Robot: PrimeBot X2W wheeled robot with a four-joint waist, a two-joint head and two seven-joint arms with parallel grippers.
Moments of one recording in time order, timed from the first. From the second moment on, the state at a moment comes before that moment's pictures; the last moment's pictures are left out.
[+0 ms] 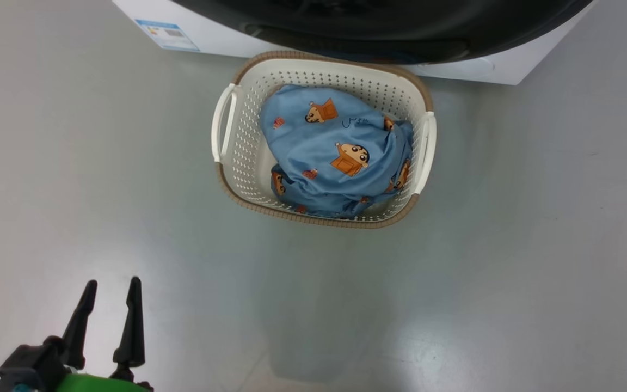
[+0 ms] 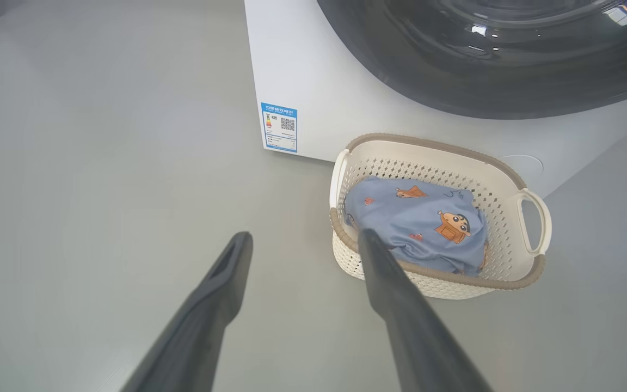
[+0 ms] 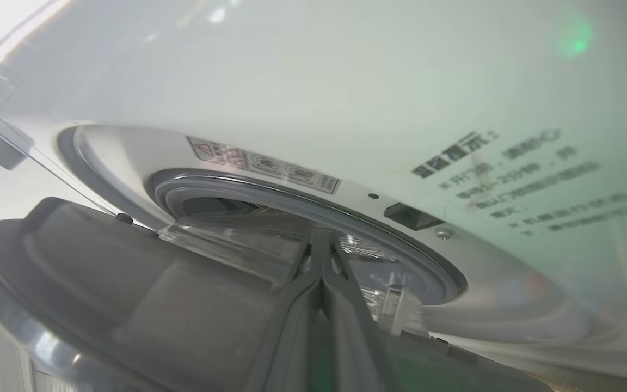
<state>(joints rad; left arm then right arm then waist) -0.01 0.06 0.04 0.12 -0.30 -0.13 -0.26 -1.12 -0.44 0.18 0.46 1.54 0.13 0.39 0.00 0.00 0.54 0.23</state>
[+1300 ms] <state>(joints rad) -0.04 0.05 0.11 0.12 -0.28 -0.13 -0.26 -0.80 -0.34 0.37 0.24 1.57 0.13 0.54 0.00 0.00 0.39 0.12</state>
